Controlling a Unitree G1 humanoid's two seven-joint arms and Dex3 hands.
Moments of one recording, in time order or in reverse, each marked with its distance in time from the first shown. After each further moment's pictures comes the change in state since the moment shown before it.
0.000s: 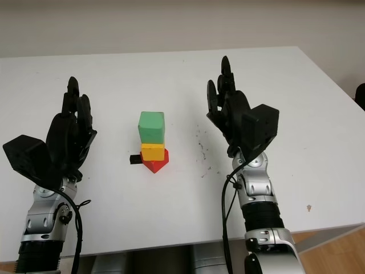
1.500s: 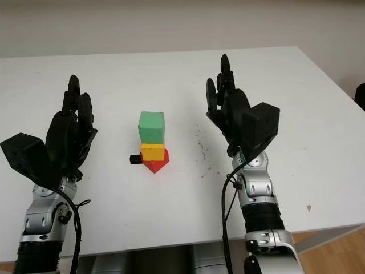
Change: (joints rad) left arm 0.008 0.000 -0.006 -0.046 -0.014 0.052 -0.004; right arm 0.015 0.005 0.000 -0.061 -0.007 0.046 0.002
